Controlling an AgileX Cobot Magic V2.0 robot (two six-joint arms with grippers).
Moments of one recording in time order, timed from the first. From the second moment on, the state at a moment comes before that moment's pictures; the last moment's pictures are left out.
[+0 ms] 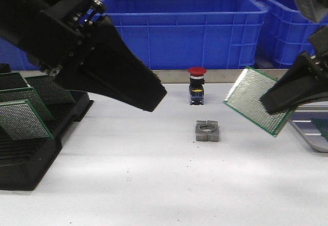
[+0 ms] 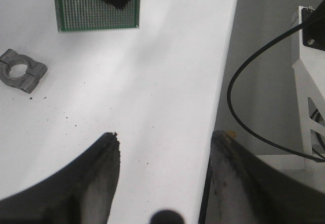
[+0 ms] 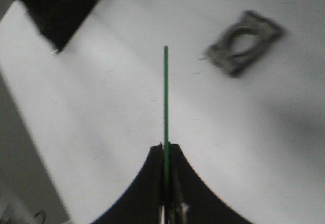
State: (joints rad) left arm -0.58 1.41 -0.87 -1.09 0.75 1.37; right arm -0.13 1.59 -0.77 1.17 0.92 -1.36
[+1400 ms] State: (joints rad) left arm -0.54 1.40 -0.87 -1.09 0.75 1.37; right arm -0.43 1.45 -0.77 1.18 0.53 -1.25
